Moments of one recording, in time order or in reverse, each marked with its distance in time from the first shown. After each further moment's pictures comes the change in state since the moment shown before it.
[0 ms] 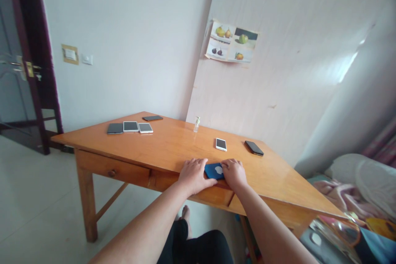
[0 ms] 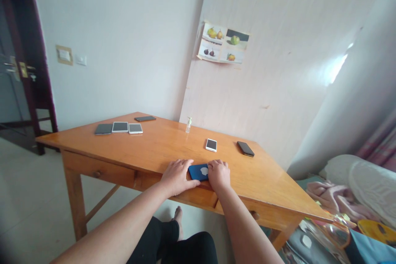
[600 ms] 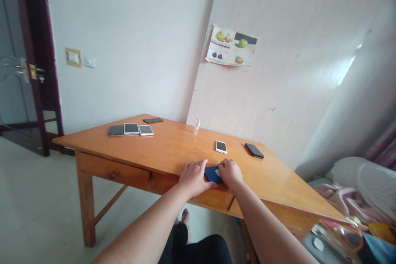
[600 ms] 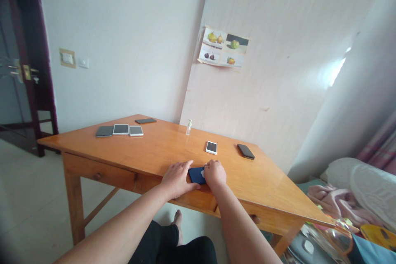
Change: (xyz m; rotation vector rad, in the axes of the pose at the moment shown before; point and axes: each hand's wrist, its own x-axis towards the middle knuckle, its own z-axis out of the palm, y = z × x) left_hand 0.002 -0.003 0.003 -0.027 0.017 -0.006; right_hand 0.012 -0.022 -0.002 0.005 -0.033 0.047
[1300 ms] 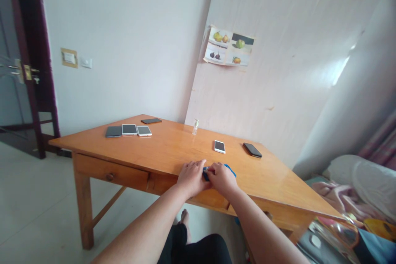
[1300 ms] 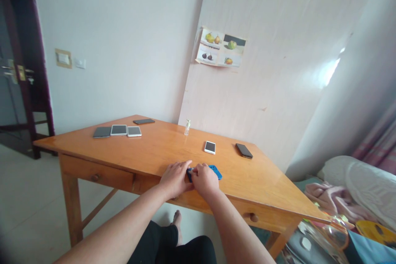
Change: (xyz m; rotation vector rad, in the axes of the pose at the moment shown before) left_hand 0.000 -0.002 0.002 0.025 0.004 -0.005; right_hand -0.023 -0.019 0.000 0.007 -0.097 -0.065
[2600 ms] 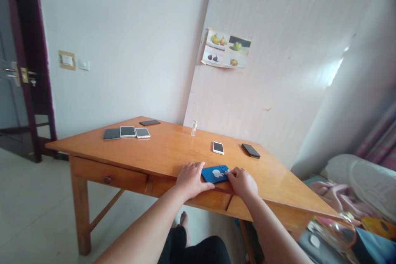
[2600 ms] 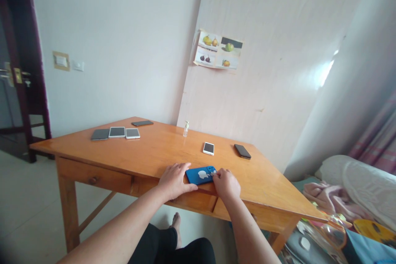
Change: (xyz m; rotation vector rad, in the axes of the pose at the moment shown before) left_hand 0.000 0.001 -0.006 -0.008 -0.028 0.008; right_hand -0.009 0.066 -0.021 -0.017 0.069 0.262
